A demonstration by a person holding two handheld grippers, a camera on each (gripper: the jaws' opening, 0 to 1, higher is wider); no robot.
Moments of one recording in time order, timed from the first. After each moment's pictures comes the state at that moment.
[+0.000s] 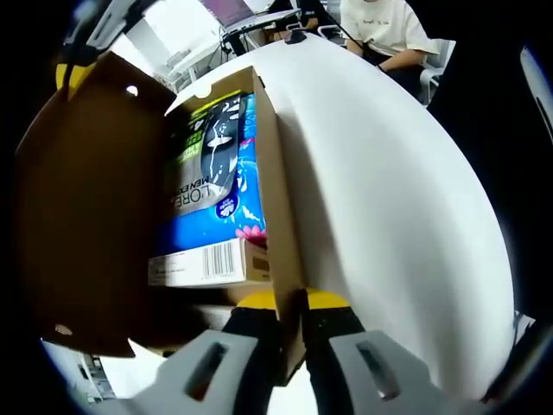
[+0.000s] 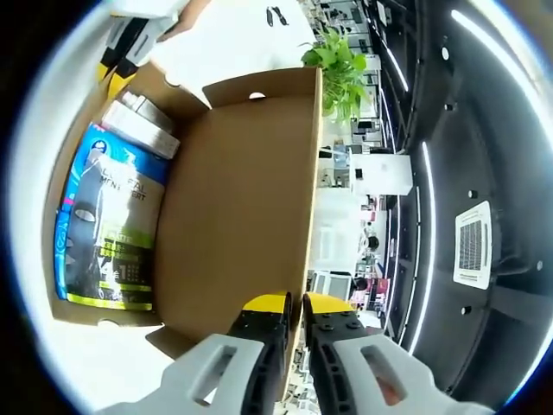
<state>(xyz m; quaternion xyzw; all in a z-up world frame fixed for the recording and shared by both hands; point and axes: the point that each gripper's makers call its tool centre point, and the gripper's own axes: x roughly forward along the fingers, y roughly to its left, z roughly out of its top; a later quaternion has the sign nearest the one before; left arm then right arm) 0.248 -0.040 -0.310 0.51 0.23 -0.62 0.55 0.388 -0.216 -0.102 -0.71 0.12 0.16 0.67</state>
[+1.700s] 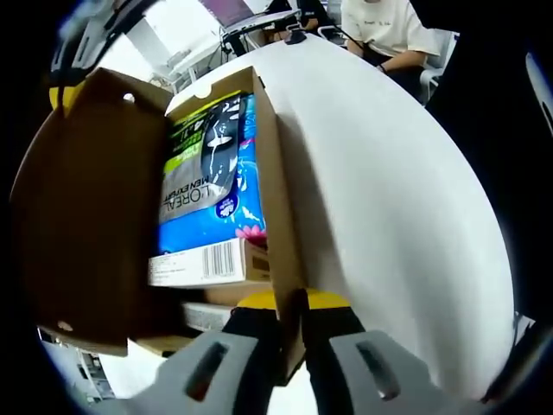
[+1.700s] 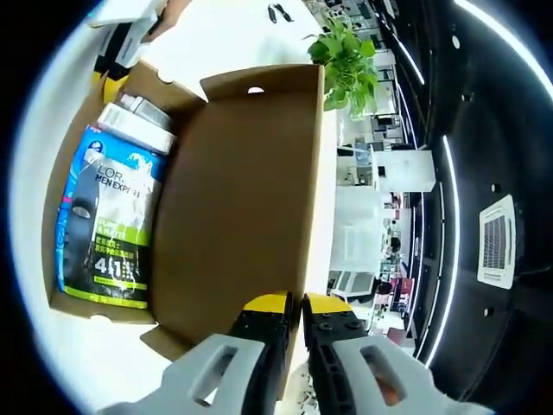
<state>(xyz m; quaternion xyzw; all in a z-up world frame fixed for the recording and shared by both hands) 0.249 -0.040 -0.311 0.51 0.23 -0.62 0.55 0.417 -0.220 -0.109 -0.69 0.17 0.21 0.67</state>
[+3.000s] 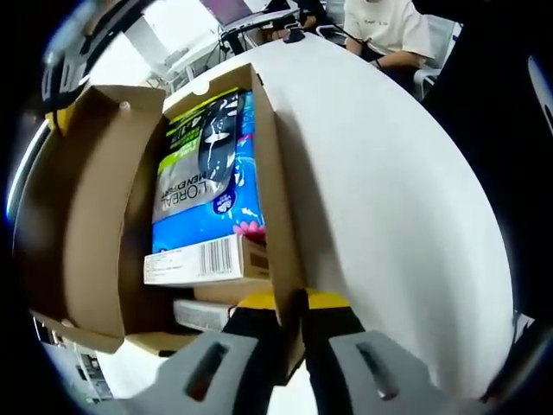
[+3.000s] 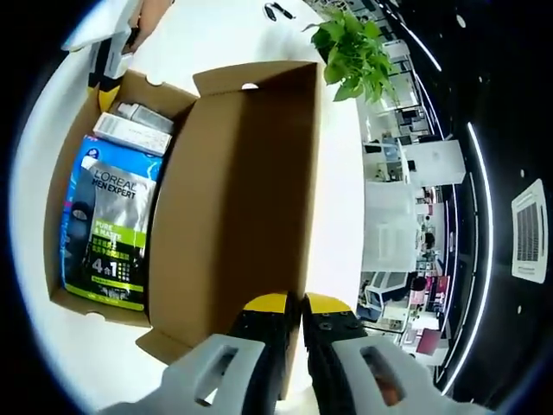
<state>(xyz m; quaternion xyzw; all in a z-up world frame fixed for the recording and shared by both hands) 0.244 -0.036 -0.315 0.51 0.24 -0.63 0.54 0.452 -0.226 -0.129 -0.66 0.23 0.27 0.66</state>
